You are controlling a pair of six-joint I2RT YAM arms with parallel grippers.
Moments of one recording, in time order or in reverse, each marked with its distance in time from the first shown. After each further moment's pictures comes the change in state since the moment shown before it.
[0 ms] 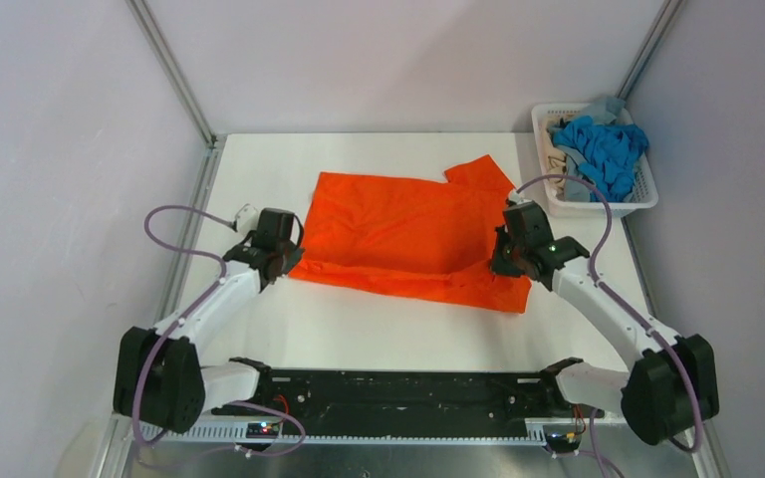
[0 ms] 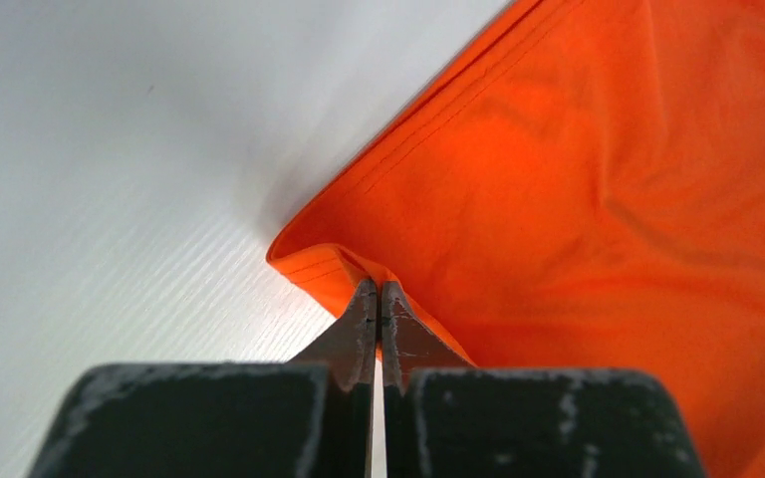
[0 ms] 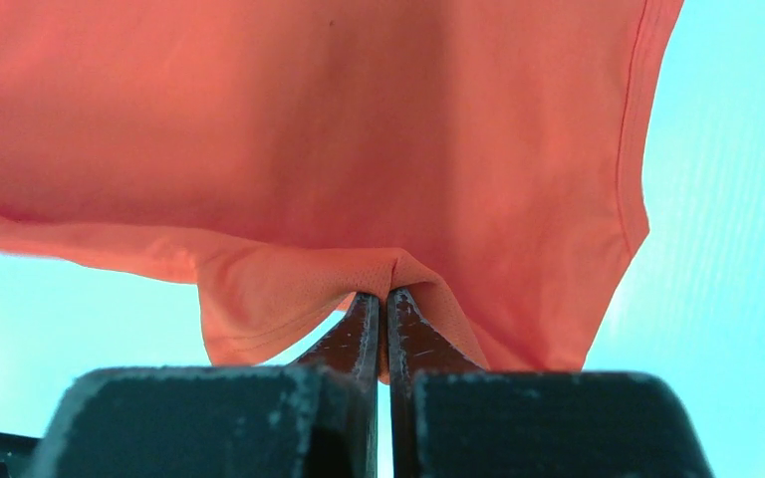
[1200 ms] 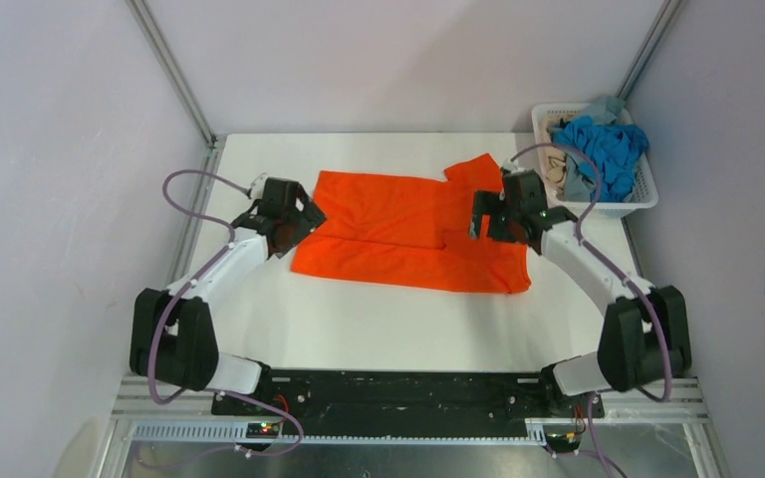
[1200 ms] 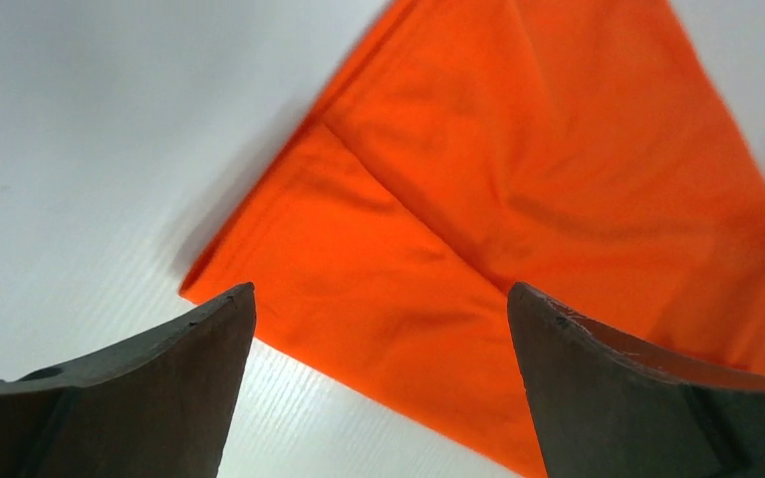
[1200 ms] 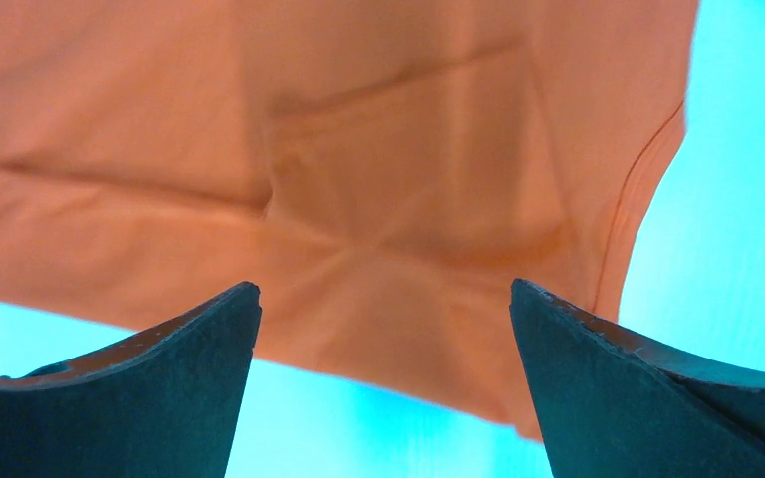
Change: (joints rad) left arm 0.031 0.206 0.243 0.016 0.101 0.109; right arm -0.136 0.320 0.245 0.150 -0.045 -0.156
